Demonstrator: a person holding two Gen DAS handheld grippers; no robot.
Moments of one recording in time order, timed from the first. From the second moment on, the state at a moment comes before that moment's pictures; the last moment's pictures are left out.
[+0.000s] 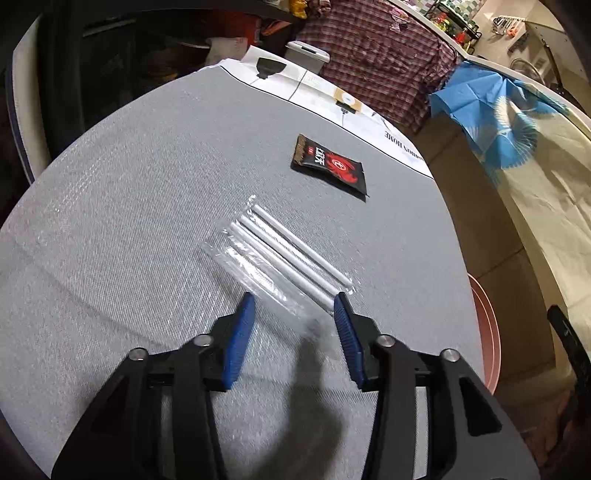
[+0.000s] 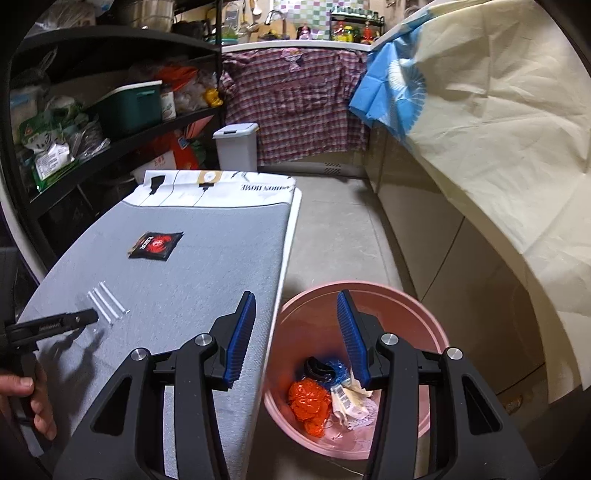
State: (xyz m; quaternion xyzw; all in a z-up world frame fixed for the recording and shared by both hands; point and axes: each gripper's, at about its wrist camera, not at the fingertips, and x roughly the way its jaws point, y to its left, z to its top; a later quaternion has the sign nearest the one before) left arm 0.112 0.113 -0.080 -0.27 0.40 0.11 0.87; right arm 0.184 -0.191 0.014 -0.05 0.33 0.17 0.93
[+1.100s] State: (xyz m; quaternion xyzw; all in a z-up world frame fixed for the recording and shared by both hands) left arm 0.106 0.181 -0.071 -0.32 0.37 0.17 0.85; right arm 0.250 0.075 -0.068 -0.25 0.34 0.32 0.85
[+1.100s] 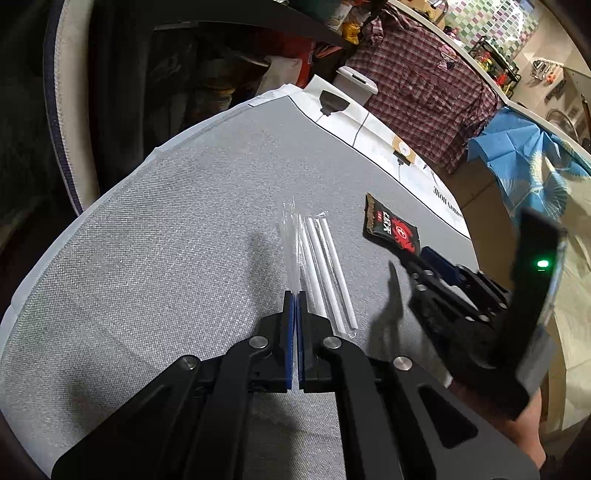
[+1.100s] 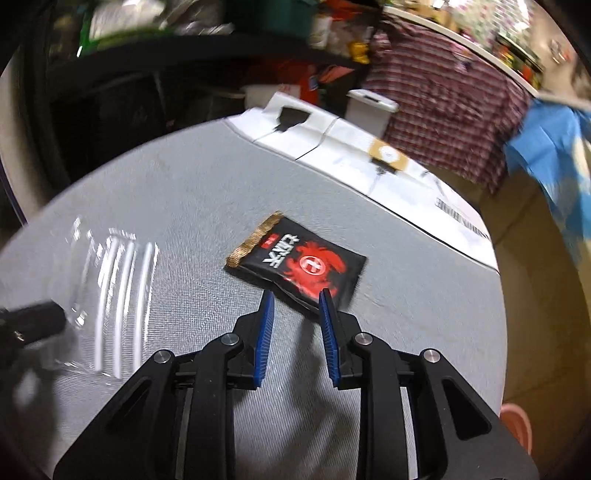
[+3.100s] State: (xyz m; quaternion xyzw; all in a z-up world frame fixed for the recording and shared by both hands) left arm 0.089 0.105 -0.006 -0.23 0.32 0.07 0.91; right arm 0.147 -0.167 0.043 -0.07 0.29 0.25 0.92
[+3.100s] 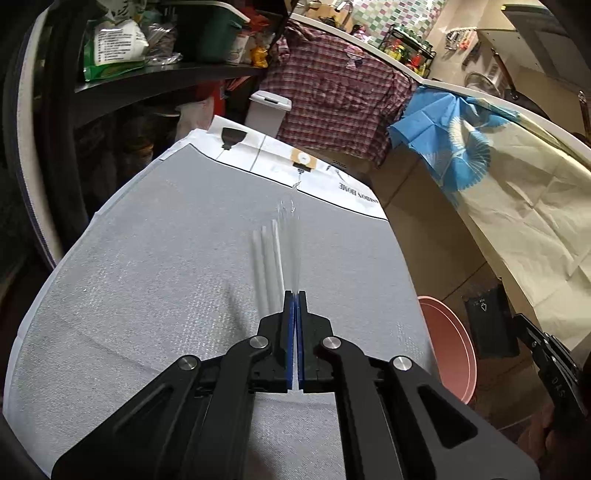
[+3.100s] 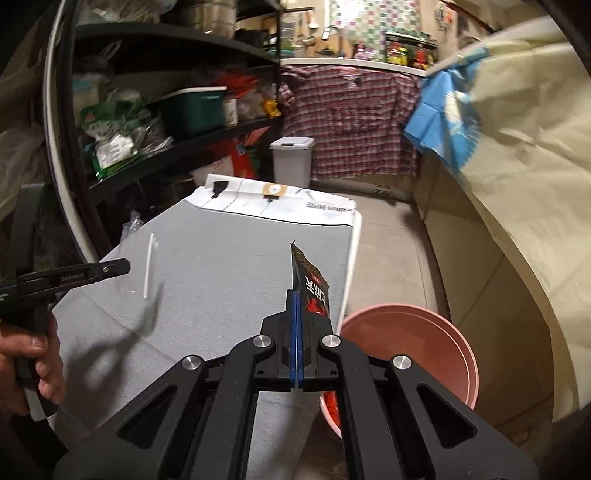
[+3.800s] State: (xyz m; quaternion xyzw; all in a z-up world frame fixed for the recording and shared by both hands) left arm 0.110 0.013 0.016 -0.14 0.35 0.00 0.93; right arm 0.168 -0.248 0.036 0.03 0.29 0.18 0.94
